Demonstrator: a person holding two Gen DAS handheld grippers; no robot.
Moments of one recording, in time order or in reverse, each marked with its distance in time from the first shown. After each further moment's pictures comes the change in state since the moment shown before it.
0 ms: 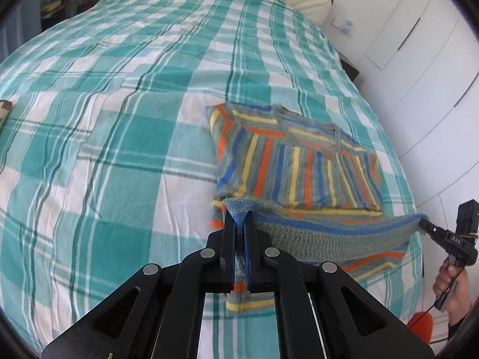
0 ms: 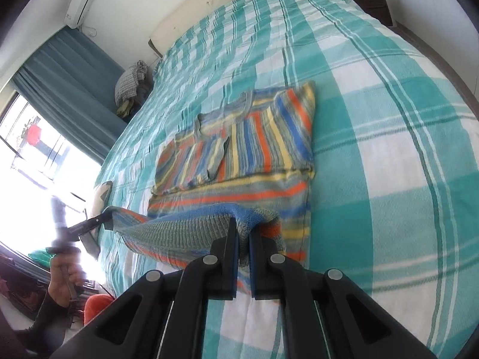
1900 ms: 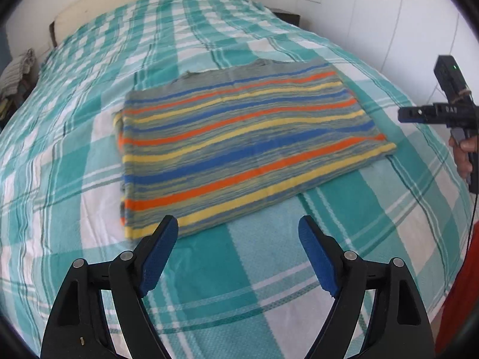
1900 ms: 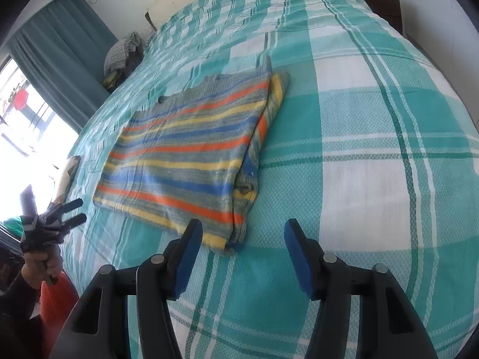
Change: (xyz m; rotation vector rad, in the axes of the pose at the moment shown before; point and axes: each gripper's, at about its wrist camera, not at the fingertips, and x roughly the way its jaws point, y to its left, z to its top) left arm 0.049 -0.136 -0.102 0.553 -0.003 0.037; right arm 0.050 -0.043 0.015 -0.102 0.078 -0.091
